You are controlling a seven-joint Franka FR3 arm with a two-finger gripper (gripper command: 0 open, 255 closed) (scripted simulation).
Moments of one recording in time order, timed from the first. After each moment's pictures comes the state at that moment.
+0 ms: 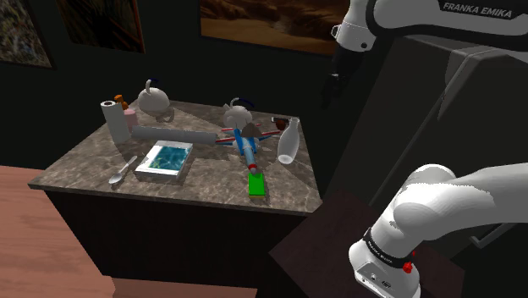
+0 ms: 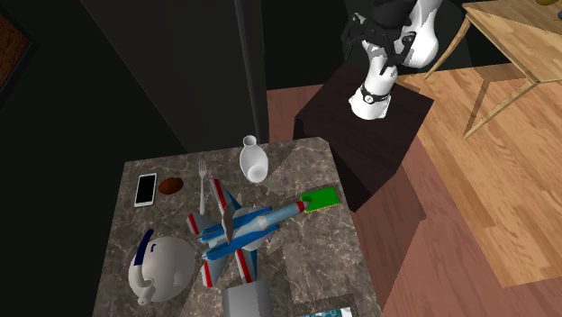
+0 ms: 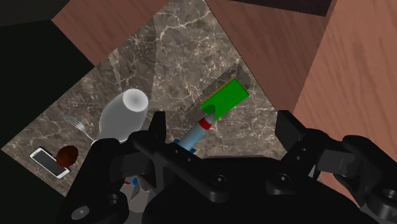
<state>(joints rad) 0.02 -0.76 0.00 -2.32 -0.07 1.64 -0.12</state>
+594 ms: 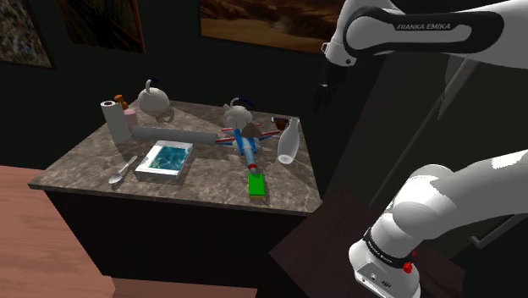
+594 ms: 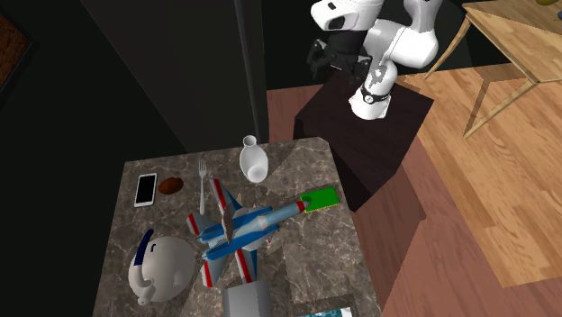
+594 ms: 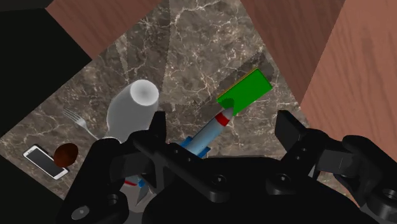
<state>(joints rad) 0.00 -0.62 -0.11 -2.37 -0.10 1.85 -0.24</state>
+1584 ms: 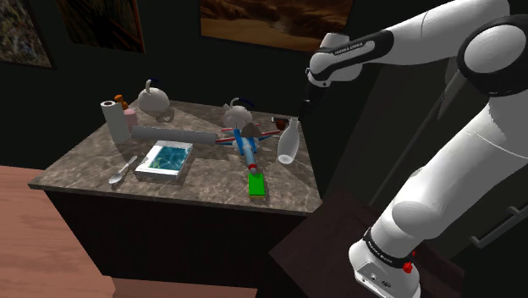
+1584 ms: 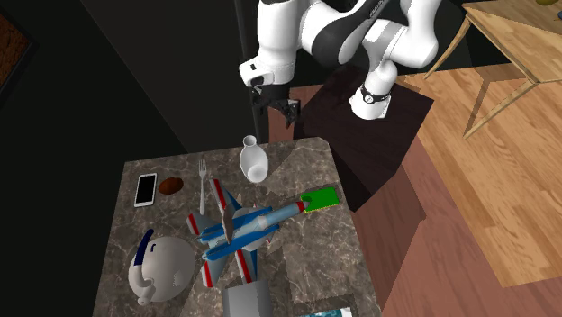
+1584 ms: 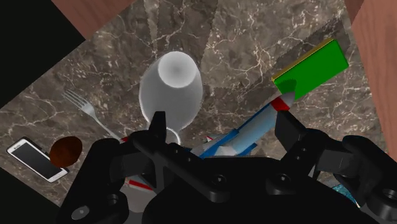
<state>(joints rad) -0.01 -0.13 -0.33 -2.23 0.00 2.21 -0.54</state>
